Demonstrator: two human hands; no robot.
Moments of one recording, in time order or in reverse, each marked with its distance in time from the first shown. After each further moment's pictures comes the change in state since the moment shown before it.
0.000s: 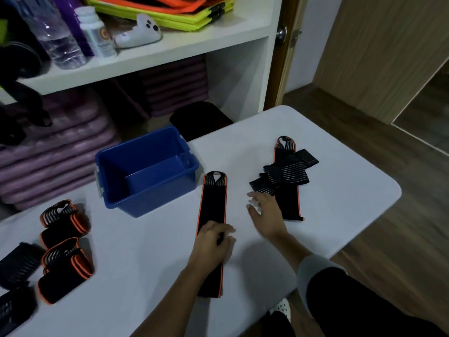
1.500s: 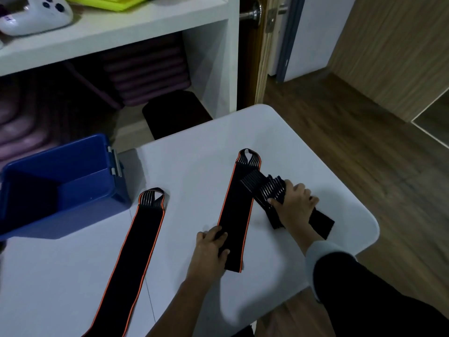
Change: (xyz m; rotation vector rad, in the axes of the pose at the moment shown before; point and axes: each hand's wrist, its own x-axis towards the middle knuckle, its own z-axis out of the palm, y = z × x) left_hand 0.123 0.099 0.146 0.263 -0.040 -0.135; right_hand 0.147 0.185 -0.146 -0.694 0.044 0.241
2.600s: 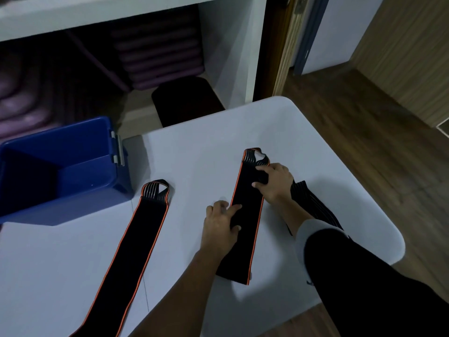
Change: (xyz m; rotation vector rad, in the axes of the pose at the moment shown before) left_hand 0.065 0.003 0.000 -0.017 0.105 -0.071; right_hand 0.053 -0.071 0.019 0.335 -0.197 -0.209
